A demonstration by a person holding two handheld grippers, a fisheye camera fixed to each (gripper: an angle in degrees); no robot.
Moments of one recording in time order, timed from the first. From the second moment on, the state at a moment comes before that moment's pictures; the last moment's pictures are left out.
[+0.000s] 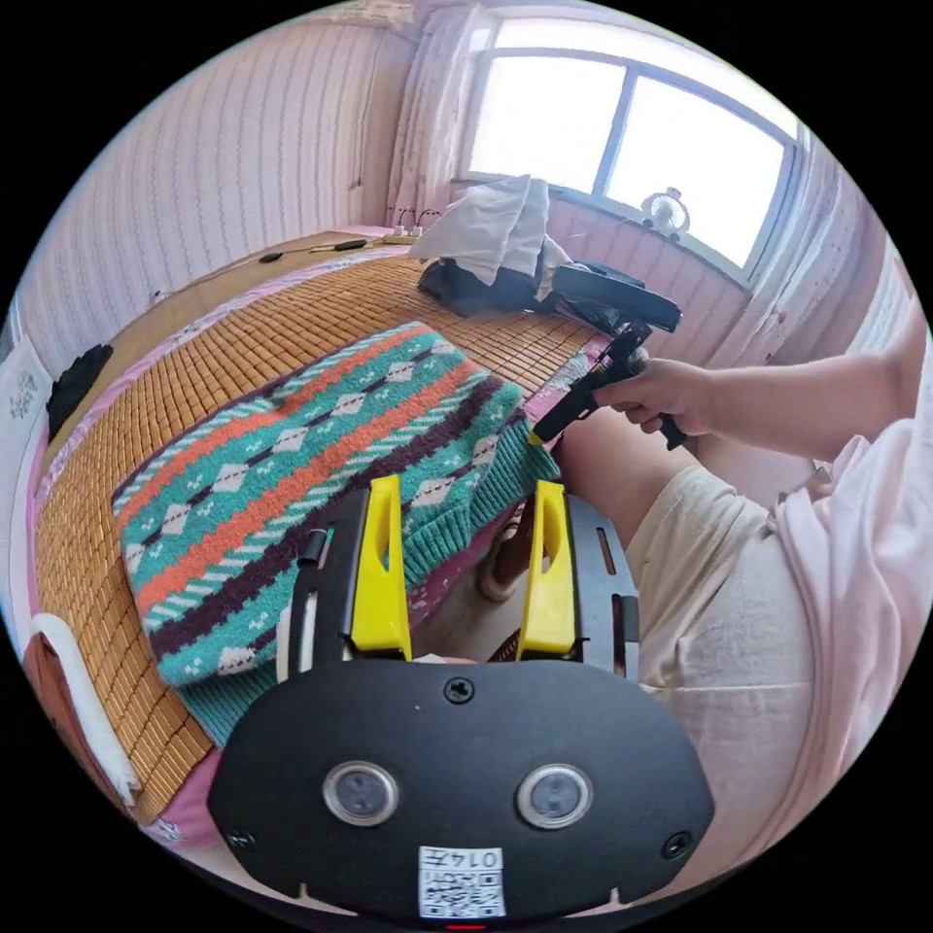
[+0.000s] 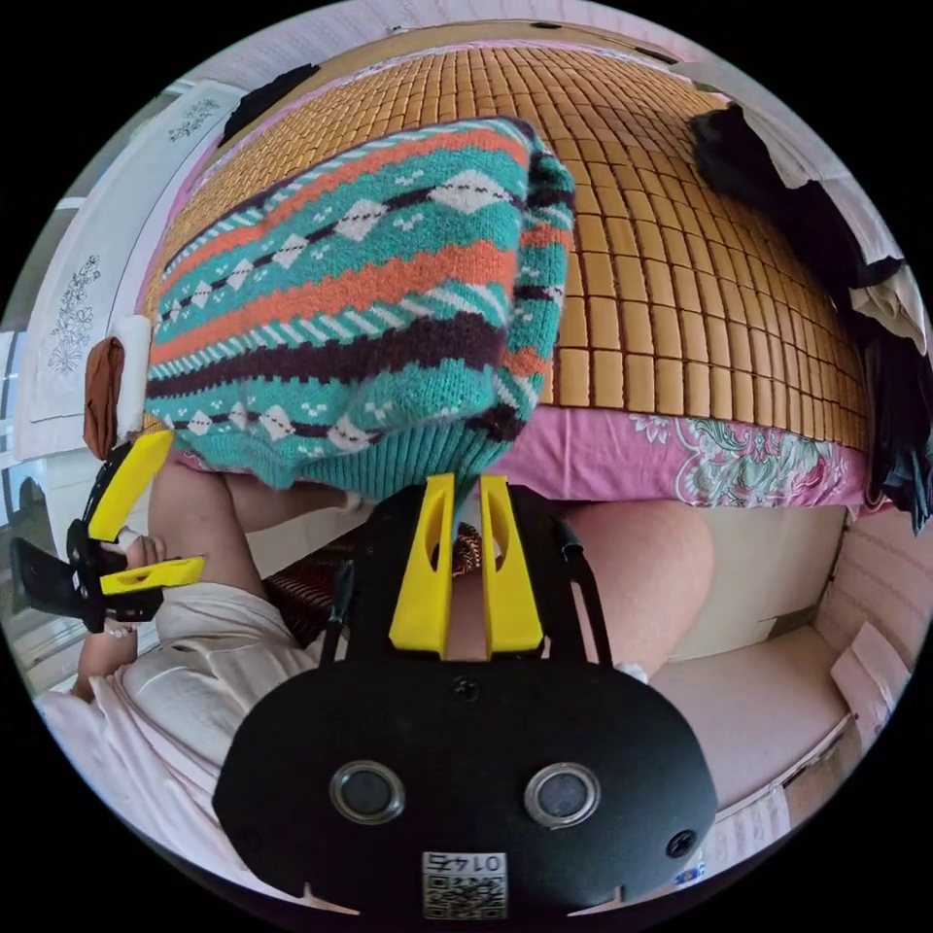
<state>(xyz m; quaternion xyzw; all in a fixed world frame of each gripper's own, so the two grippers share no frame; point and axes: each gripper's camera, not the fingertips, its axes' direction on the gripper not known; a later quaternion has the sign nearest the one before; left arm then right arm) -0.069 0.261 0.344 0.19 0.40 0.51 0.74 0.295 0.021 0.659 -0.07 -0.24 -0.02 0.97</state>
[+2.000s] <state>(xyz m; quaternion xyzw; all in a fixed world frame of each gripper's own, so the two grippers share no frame) -0.065 0.283 0.271 0.16 0.44 0.57 0.68 0.569 0.098 0.677 0.09 -0.71 0.21 0.67</state>
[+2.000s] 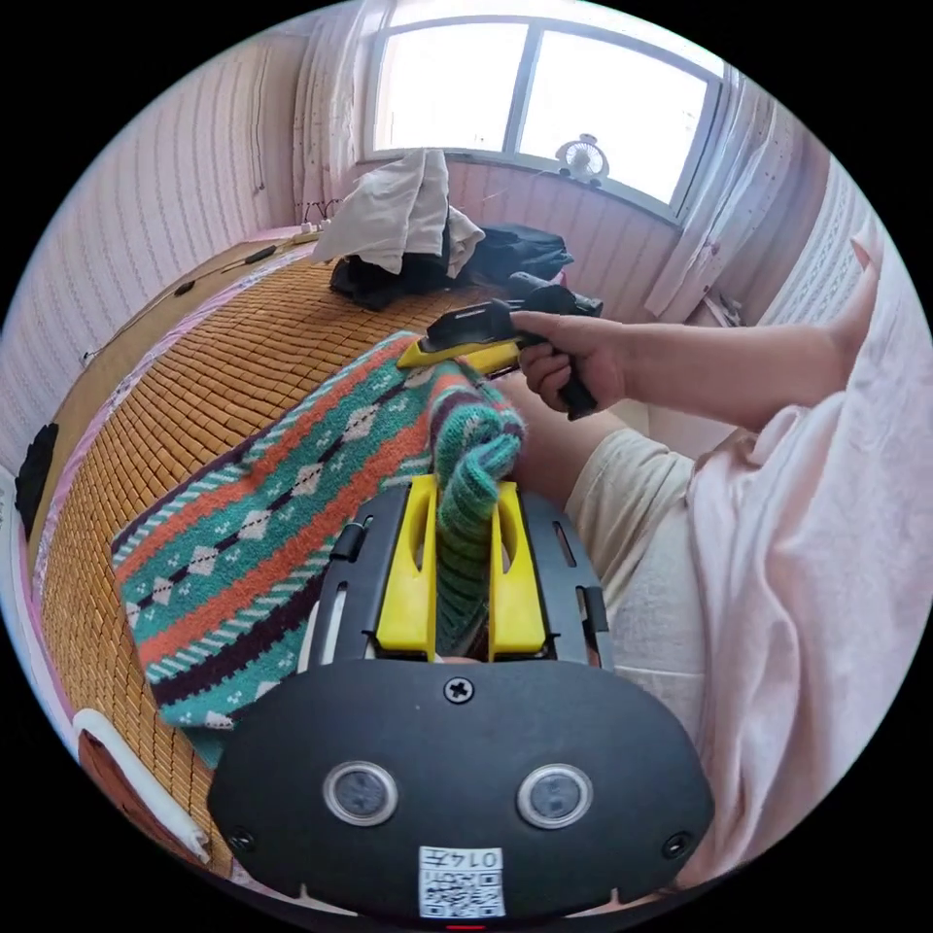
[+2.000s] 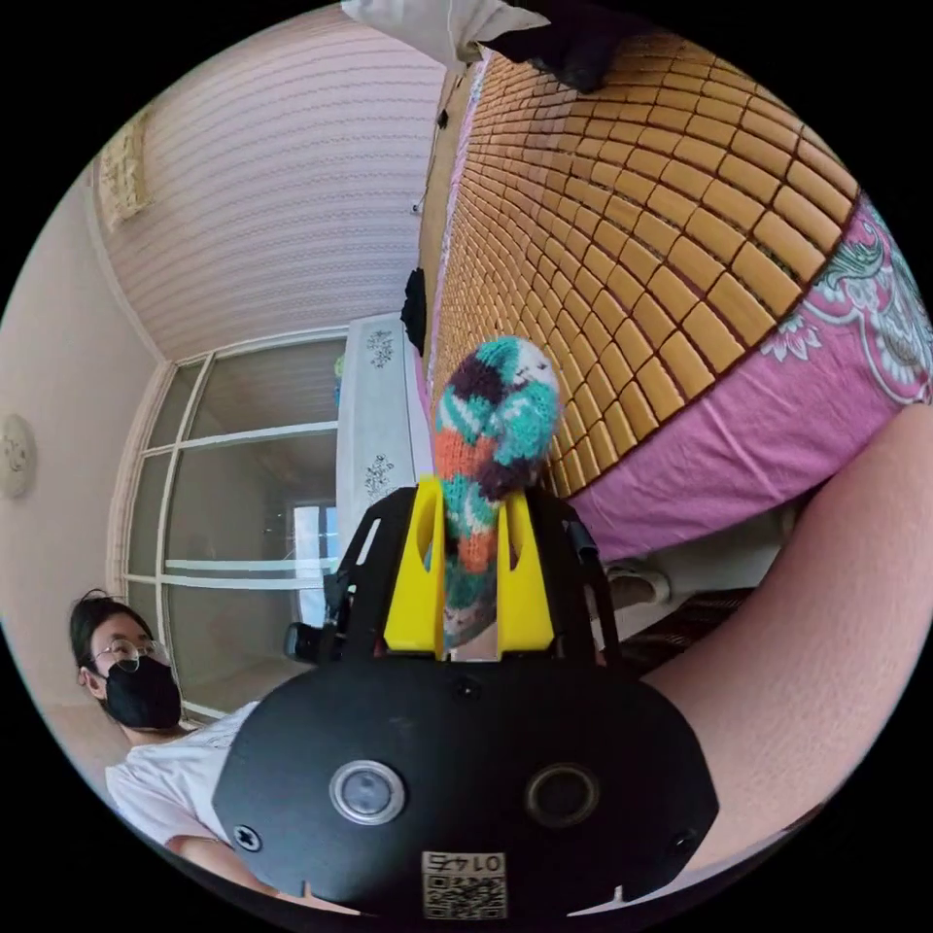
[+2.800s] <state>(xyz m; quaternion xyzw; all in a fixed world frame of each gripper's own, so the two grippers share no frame) -0.239 0.182 0.317 0.07 0.49 0.27 0.82 0.138 -0.130 0.551 -0.01 -0.43 -0.23 0.87</state>
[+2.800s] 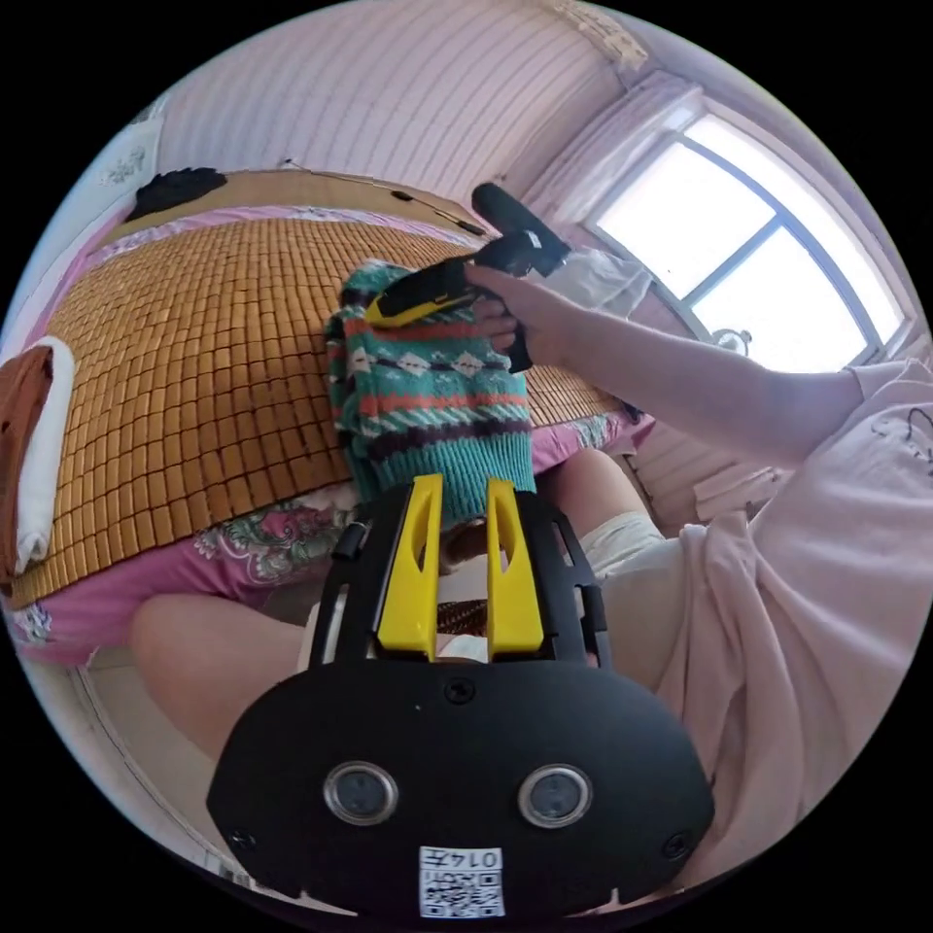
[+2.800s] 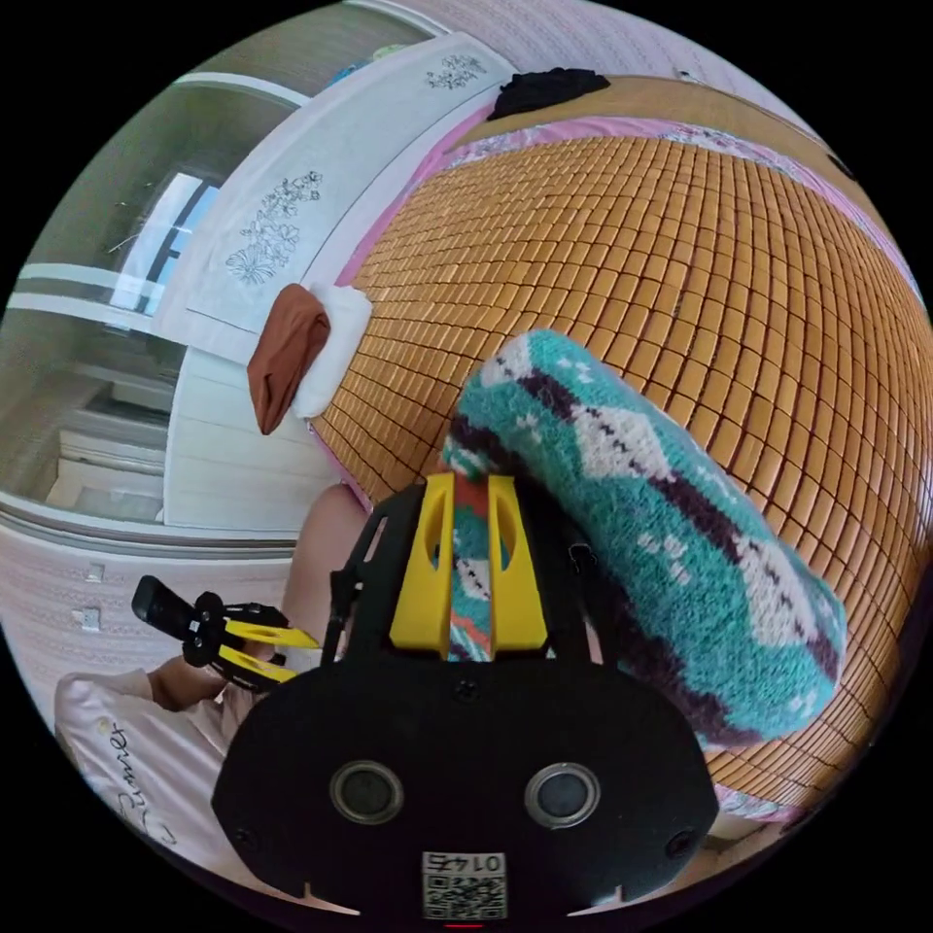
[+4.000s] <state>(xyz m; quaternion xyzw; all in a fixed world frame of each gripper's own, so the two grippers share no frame) -0.238 0.035 0.337 -0.01 0.43 0.28 0.86 -0.091 -0.222 0.582 0.07 -0.19 -0.41 0.89</state>
